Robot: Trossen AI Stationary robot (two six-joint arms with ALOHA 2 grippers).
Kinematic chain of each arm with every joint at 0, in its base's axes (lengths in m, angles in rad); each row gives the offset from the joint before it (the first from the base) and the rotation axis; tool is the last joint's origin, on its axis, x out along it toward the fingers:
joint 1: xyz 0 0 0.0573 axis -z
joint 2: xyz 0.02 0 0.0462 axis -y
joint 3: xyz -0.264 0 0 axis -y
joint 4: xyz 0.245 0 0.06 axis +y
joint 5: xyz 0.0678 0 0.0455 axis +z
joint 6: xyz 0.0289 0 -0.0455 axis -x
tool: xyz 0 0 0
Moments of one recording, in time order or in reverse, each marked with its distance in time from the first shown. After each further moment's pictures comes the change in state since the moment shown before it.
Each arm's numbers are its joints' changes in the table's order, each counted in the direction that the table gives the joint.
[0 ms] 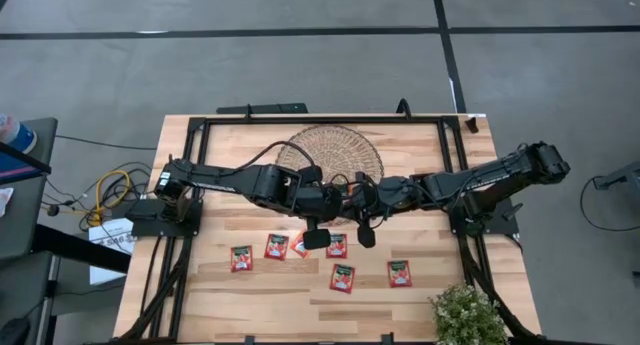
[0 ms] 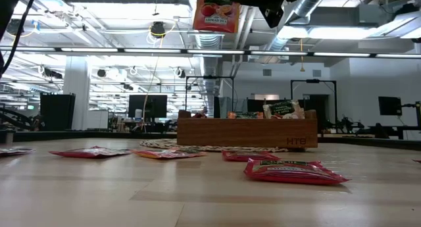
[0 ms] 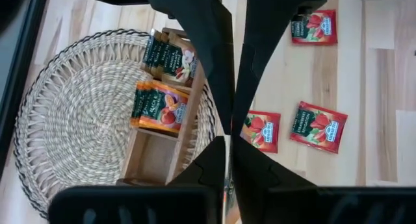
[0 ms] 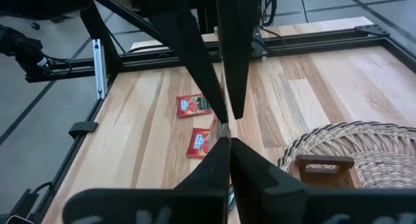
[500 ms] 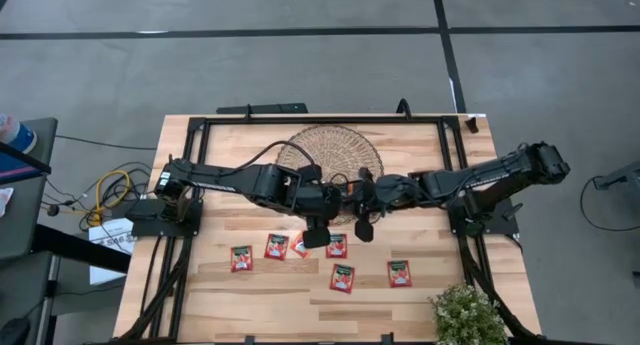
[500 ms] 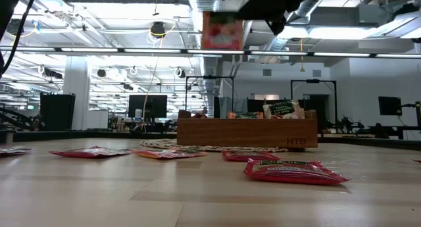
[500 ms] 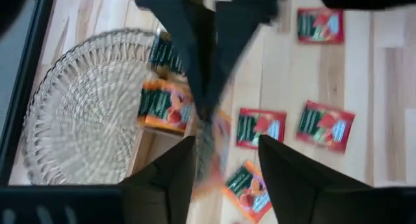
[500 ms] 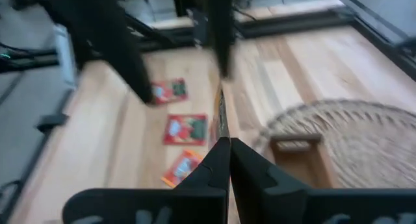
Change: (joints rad) left arm 0.000 0.000 0.001 0.011 0.015 -0.006; right arm 0.032 0.000 0.000 0.078 -0.058 -0.019
